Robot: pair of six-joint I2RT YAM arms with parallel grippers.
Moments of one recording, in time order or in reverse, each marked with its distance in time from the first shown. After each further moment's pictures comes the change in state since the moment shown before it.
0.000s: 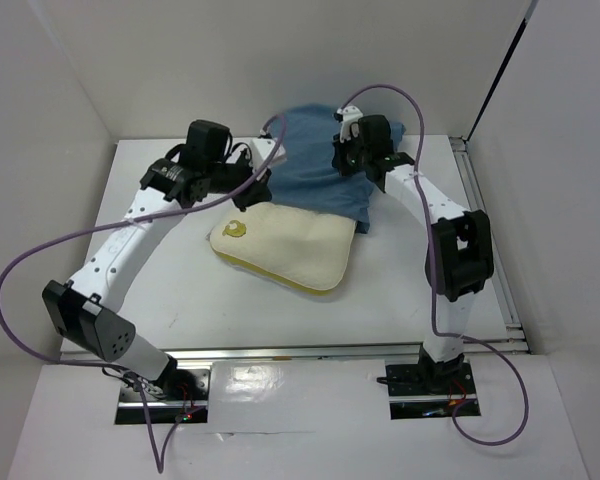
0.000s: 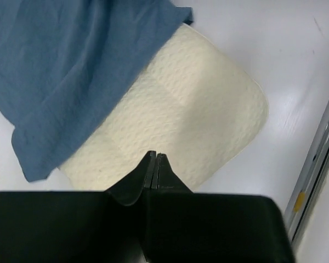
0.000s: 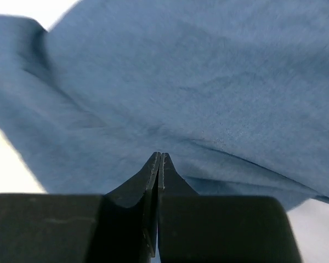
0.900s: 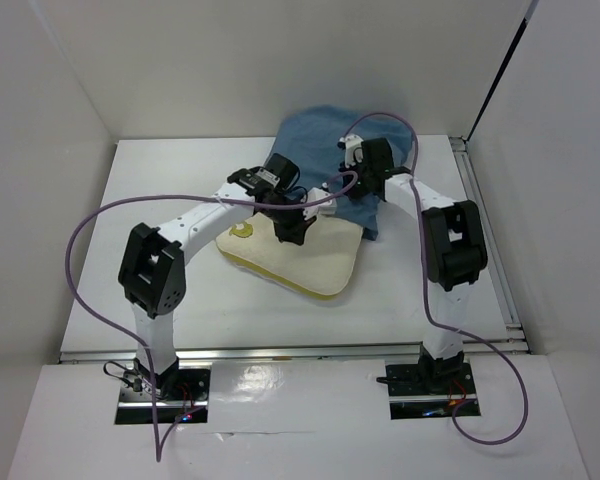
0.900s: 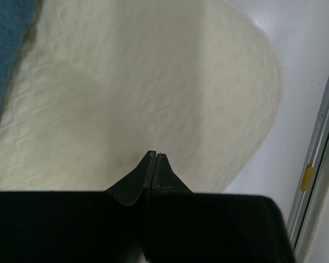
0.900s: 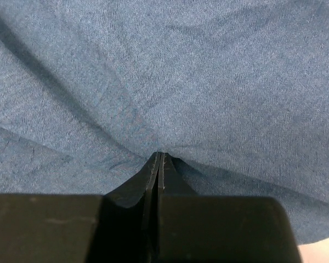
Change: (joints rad) left arm -0.175 0.367 0.013 -0.047 0.024 0.192; right arm -0.061 0.121 -0.101 -0.010 -0.015 -0.108
